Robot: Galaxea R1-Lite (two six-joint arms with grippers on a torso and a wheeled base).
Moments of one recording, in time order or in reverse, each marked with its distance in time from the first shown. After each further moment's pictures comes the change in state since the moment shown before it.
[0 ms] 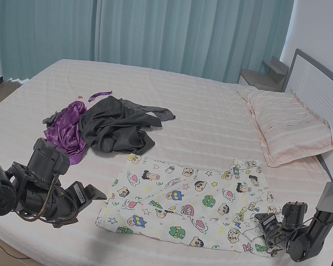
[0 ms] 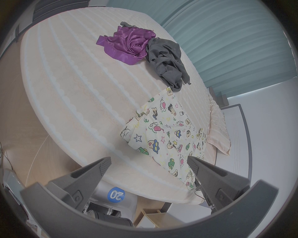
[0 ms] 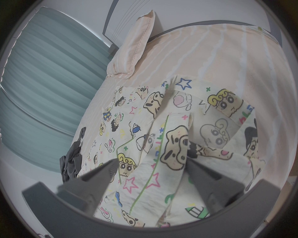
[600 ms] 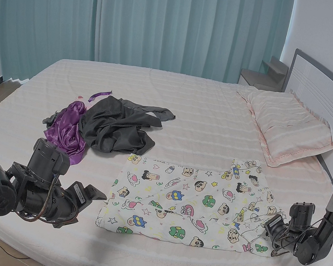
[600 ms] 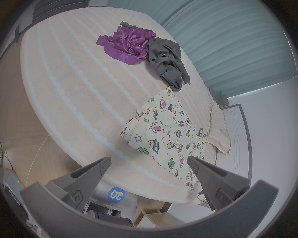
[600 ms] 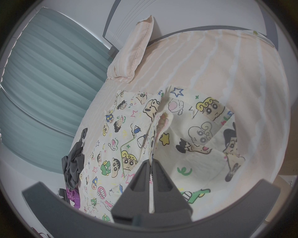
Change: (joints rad) left arm -0.001 0.001 0.001 -0.001 0.001 0.000; right arm -0.003 -0.099 0.087 0.015 -0.006 -0.004
